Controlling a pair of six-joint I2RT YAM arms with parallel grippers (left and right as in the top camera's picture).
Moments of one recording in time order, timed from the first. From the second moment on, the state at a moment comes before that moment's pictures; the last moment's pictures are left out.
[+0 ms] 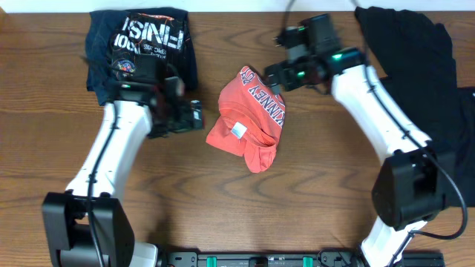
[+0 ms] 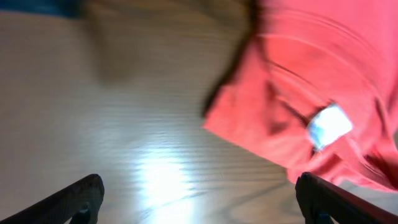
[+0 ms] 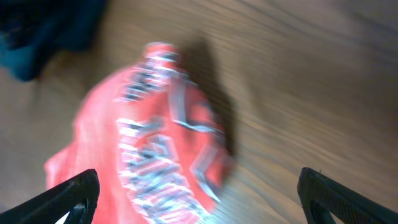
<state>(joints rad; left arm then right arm) -0.15 1.63 1.24 -0.94 0.26 -0.24 0.27 1.92 1.62 -0.73 -0.28 0.01</state>
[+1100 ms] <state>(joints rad) -0.39 1.90 1.20 -0.63 0.31 -0.89 0.00 1.92 1.62 -0.92 -0.25 0.15</state>
